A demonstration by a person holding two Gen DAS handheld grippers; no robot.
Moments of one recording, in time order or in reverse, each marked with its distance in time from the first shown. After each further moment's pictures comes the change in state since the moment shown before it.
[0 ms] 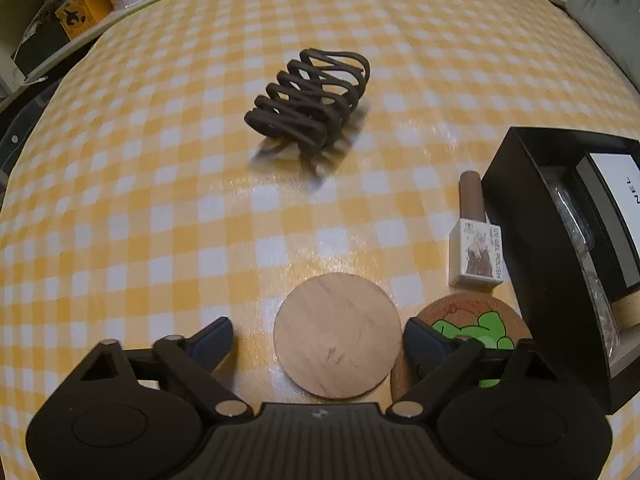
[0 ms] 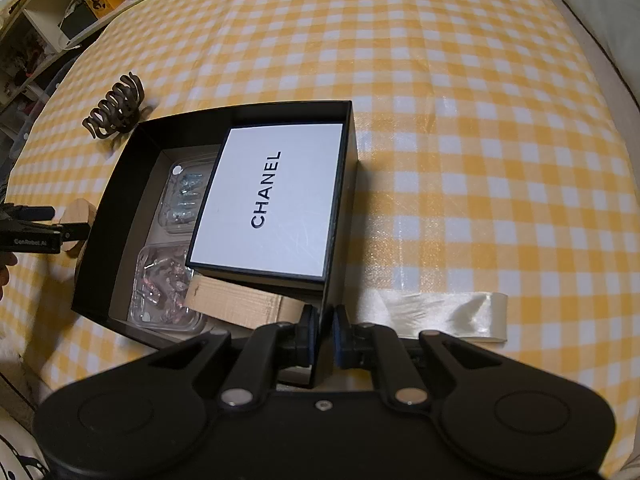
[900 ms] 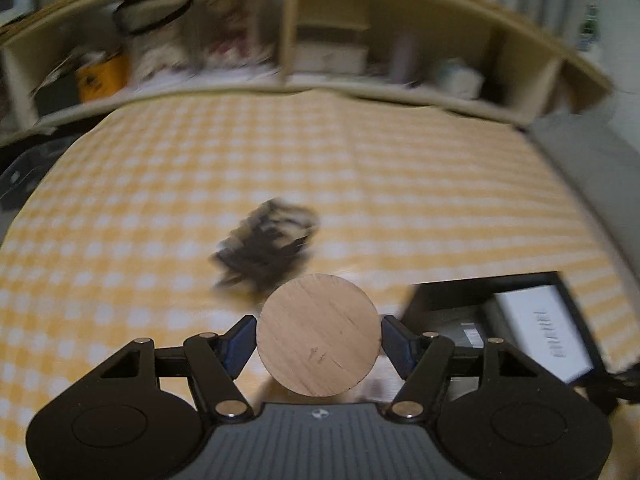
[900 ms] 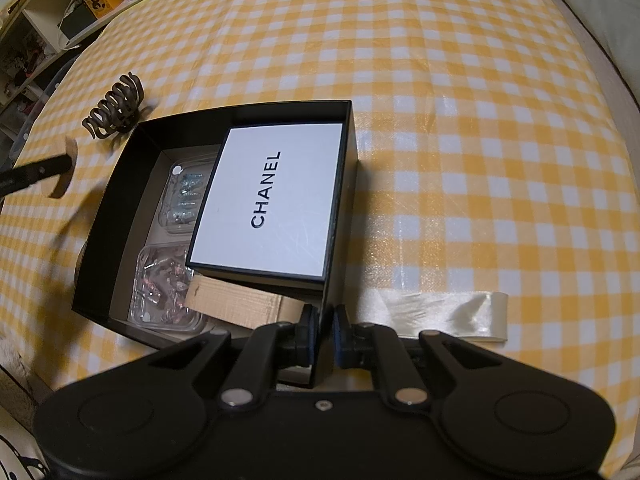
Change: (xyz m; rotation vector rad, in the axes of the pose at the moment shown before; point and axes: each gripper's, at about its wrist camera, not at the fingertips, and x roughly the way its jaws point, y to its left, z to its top) left arm -0.069 -0.024 0.014 -0.084 -0.368 -0.136; right arm 0.001 0.000 0.000 0.000 -0.001 -0.001
